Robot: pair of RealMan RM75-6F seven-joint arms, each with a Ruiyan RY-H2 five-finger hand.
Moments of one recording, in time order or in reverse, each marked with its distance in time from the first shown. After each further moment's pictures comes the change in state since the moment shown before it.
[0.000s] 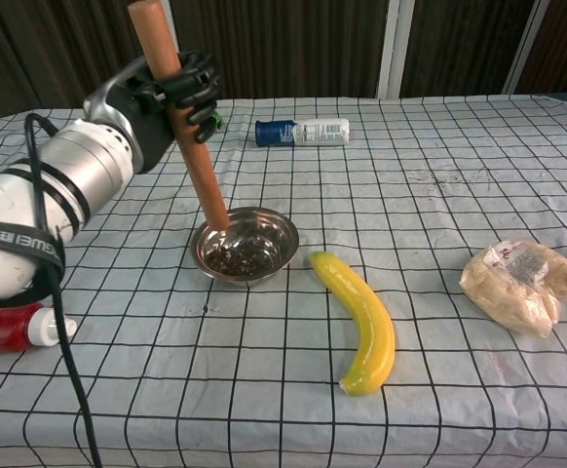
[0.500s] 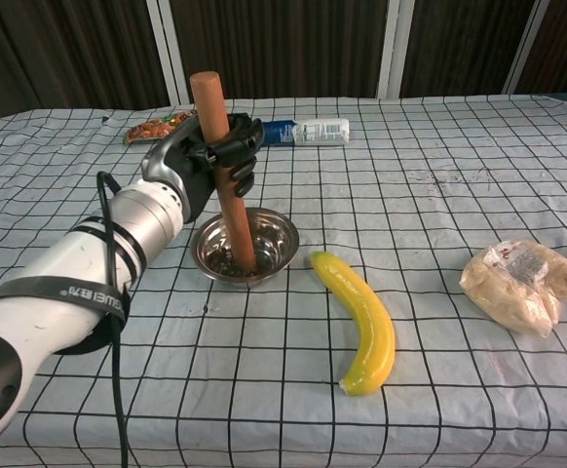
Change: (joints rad) left arm -0.049 -0.135 0.050 0.215 0.022 -0.059 -0.073; right arm -0.007 0.008 0.006 0.004 0.010 0.012 0.017
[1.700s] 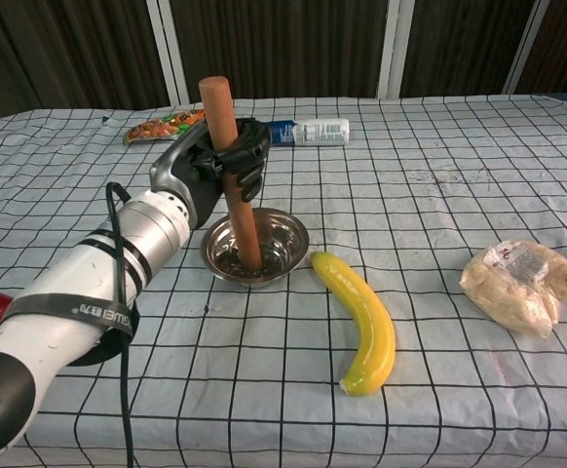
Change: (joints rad) left arm -0.010 -0.031 0.039 0.107 0.104 -0.007 -0.123; right arm -0.001 0.001 0.001 0.005 -0.010 0.007 0.013
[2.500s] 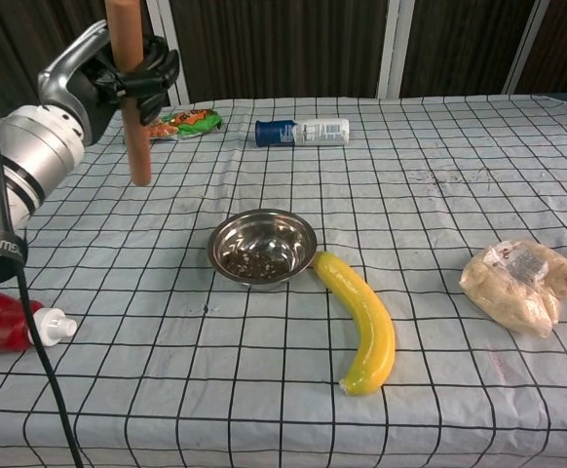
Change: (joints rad) left arm 0.040 0.242 -0.036 -0.082 0.076 0.136 0.279; right arm -0.001 0.002 -0.008 0.000 -0.017 0.003 0.006
